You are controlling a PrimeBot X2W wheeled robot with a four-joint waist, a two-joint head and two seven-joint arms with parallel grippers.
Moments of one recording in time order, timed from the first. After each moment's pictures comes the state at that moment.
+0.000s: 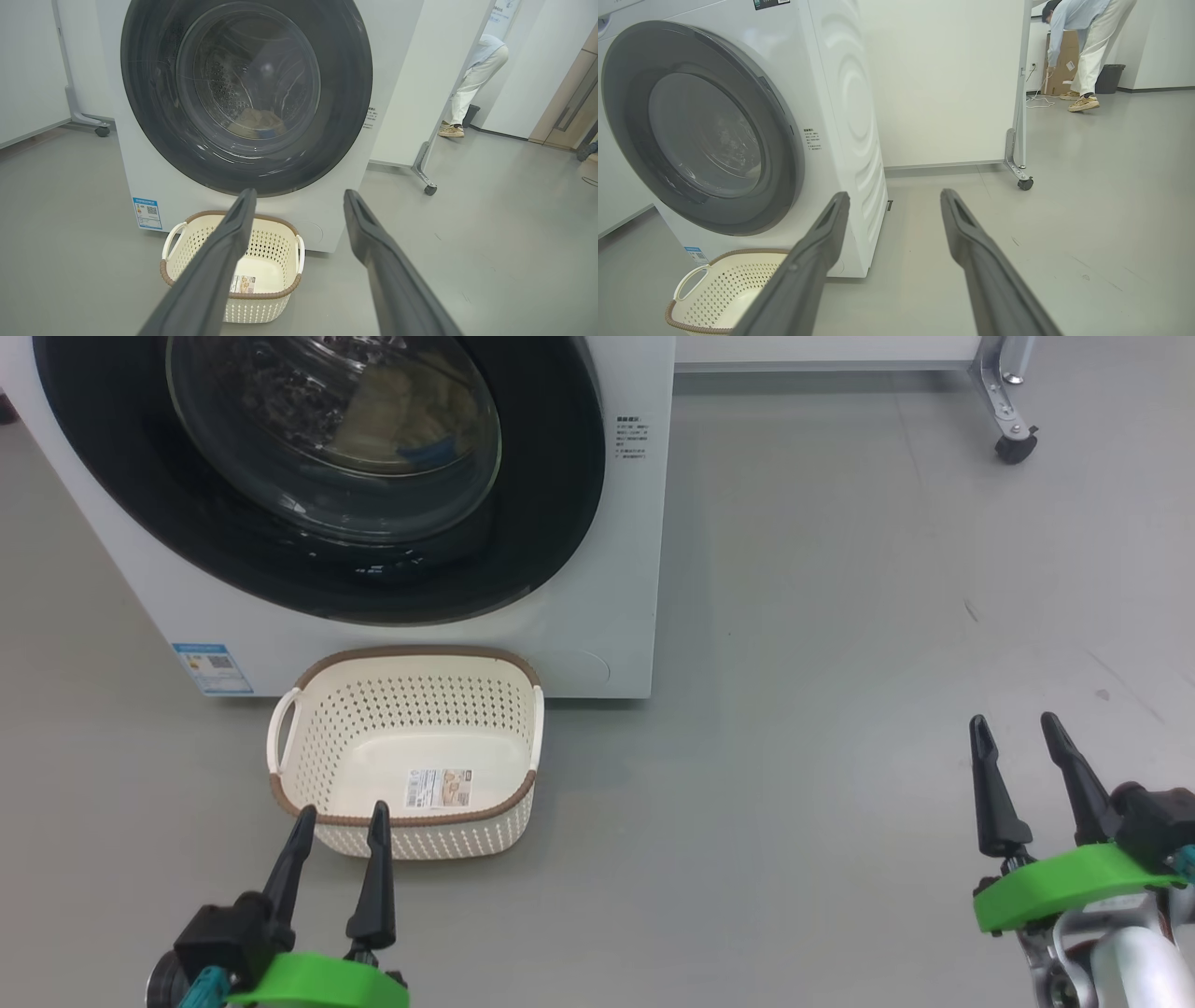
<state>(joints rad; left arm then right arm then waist) -0.04 0.10 -0.20 0.19 -0.31 -0.13 -0.25 -0.06 -0.05 -0.12 0.24 0.15 0.13 -0.26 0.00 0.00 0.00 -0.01</state>
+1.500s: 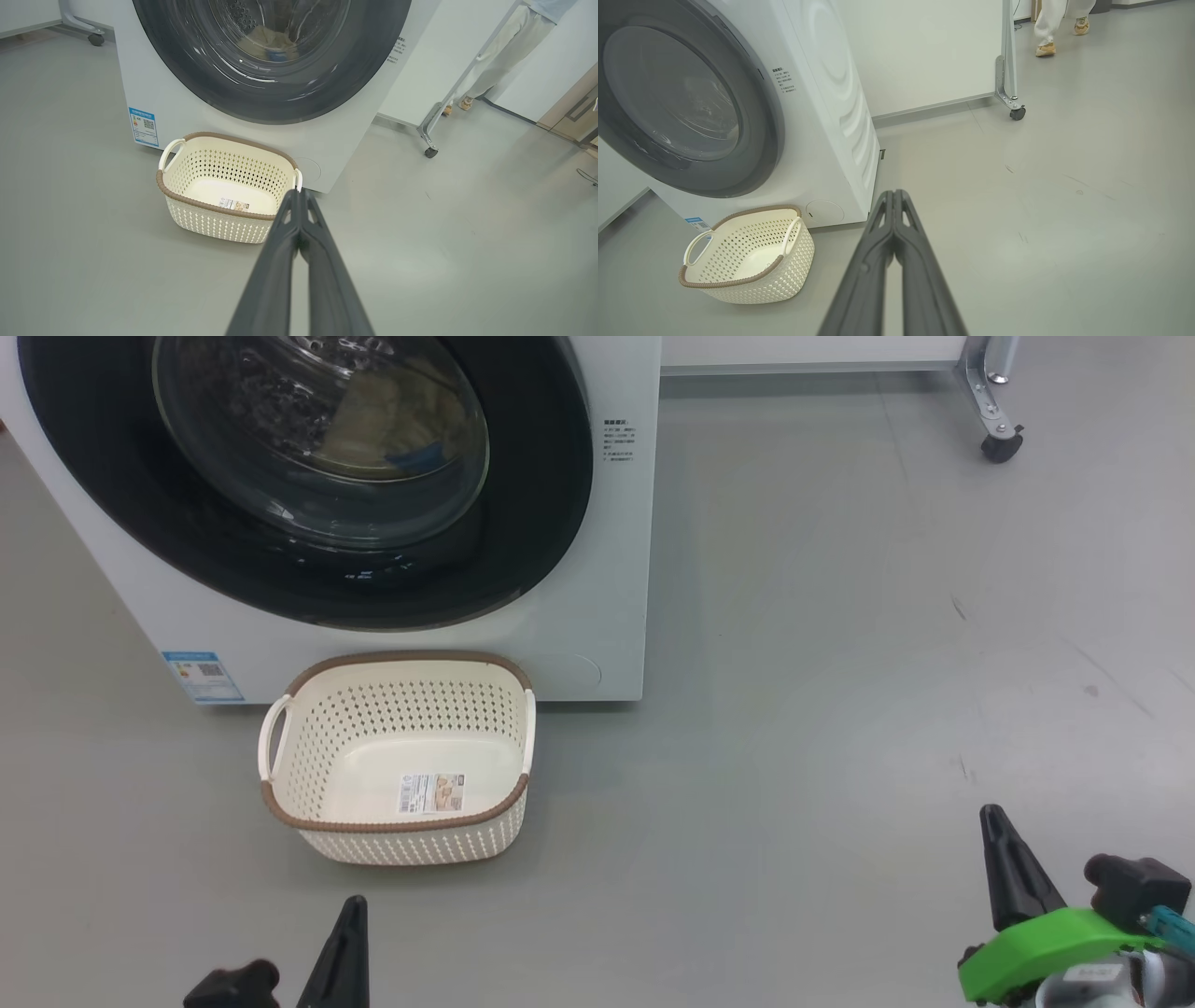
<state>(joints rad) 0.03 0.10 -0.24 0.30 -0.47 -0.13 -0.24 0.01 -0.02 -0.11 0.35 0.22 0.13 -0.24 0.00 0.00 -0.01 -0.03</state>
